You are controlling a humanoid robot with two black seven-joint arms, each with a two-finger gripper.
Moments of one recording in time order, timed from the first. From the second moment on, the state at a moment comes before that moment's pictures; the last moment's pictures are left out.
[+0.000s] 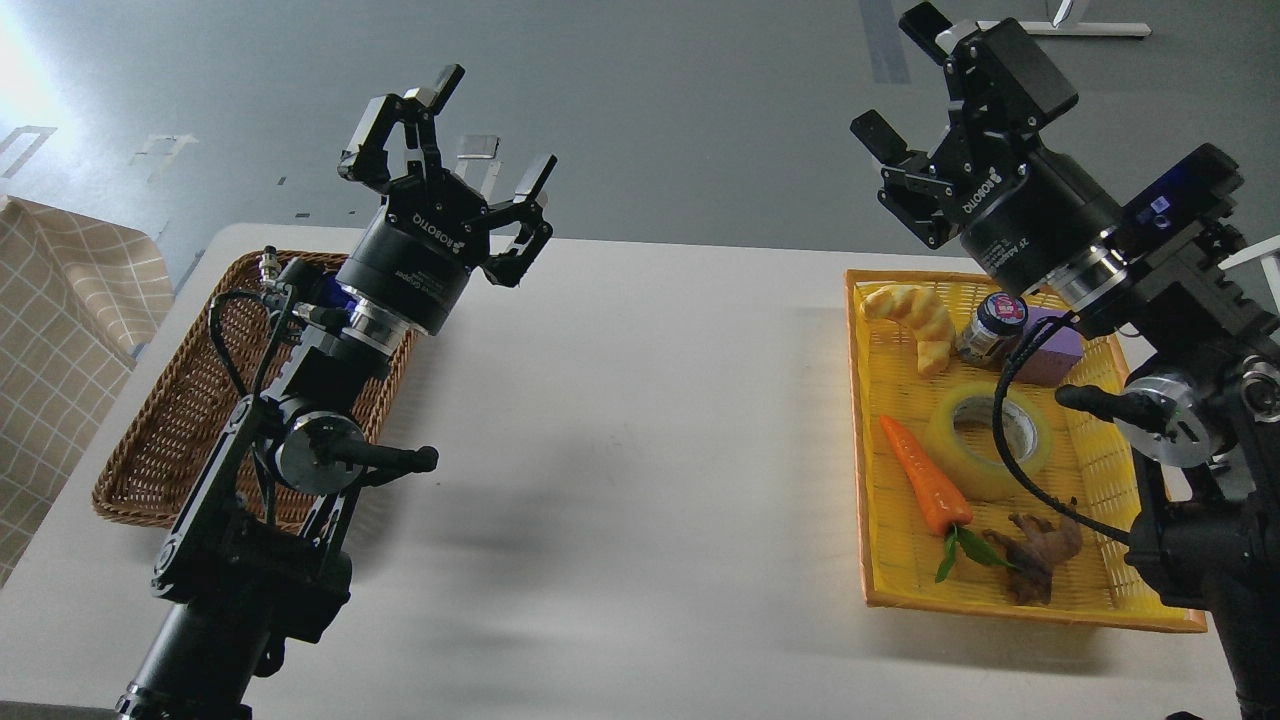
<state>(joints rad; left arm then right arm) -0.27 -0.01 -1.46 -1.45 0.69 -0.40 -0.07 0.42 -0.14 1.45 1.58 -1.08 0.43 -0.09</state>
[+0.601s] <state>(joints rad) -0.26 -0.01 -1.46 -1.45 0.69 -0.40 -0.07 0.32 -0.58 1.44 1.61 -1.30 0.44 -0.09</state>
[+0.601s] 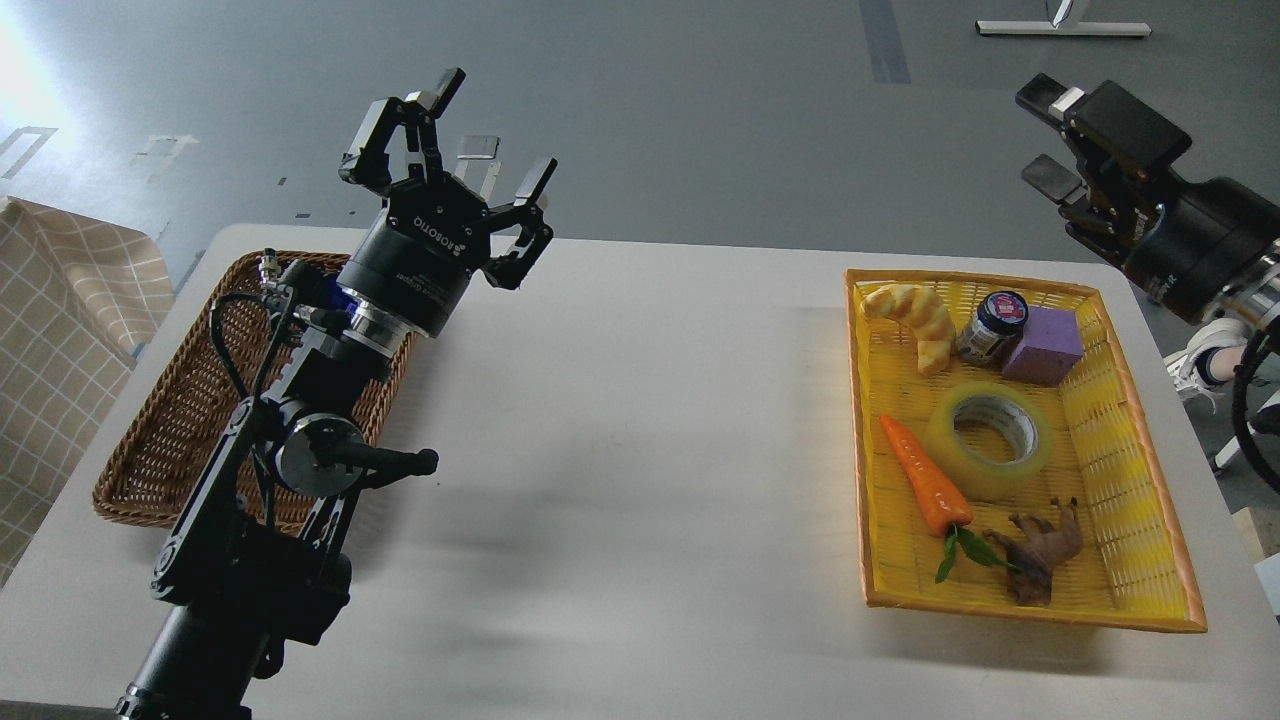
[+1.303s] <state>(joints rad) -0.26 -0.01 -1.46 -1.45 0.69 -0.40 -0.07 0.16 -0.70 1.47 1.63 -1.58 0.43 0.24</state>
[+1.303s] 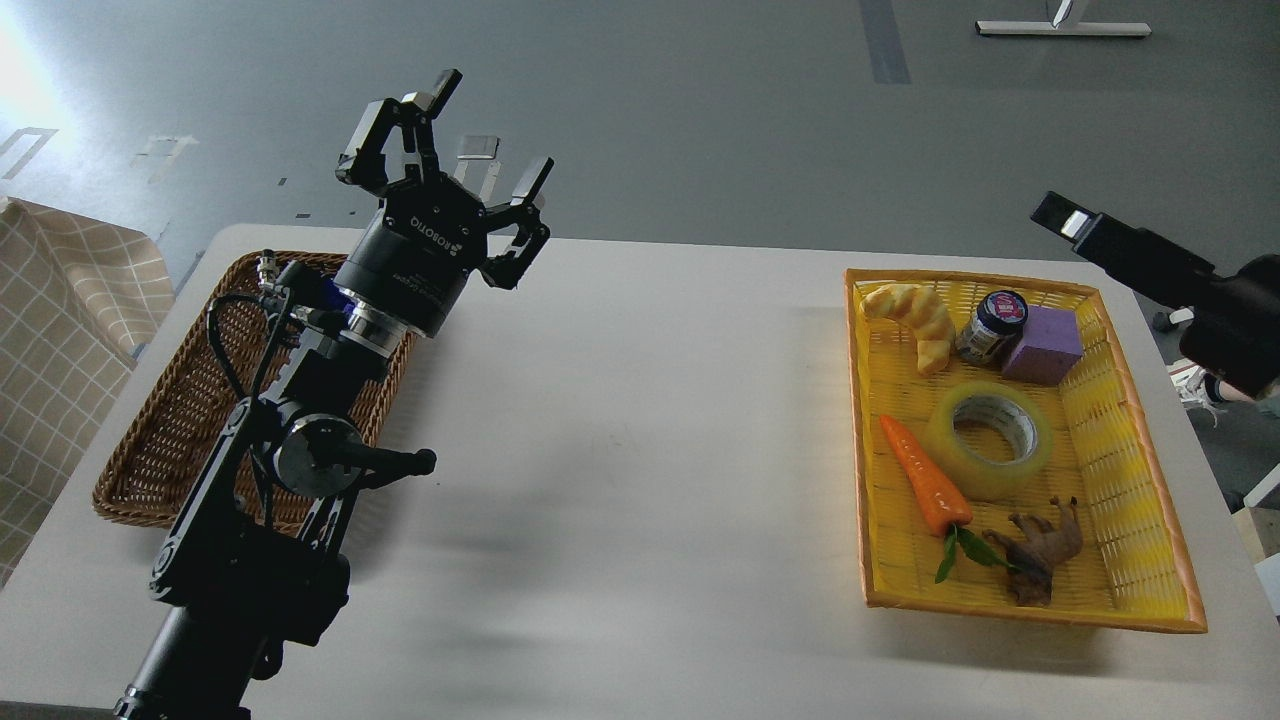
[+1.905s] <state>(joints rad) -0.26 -0.03 -1.46 -1.45 0.69 -0.40 -0.07 0.07 -0.64 1.62 1.55 -1.64 0.43 0.22</state>
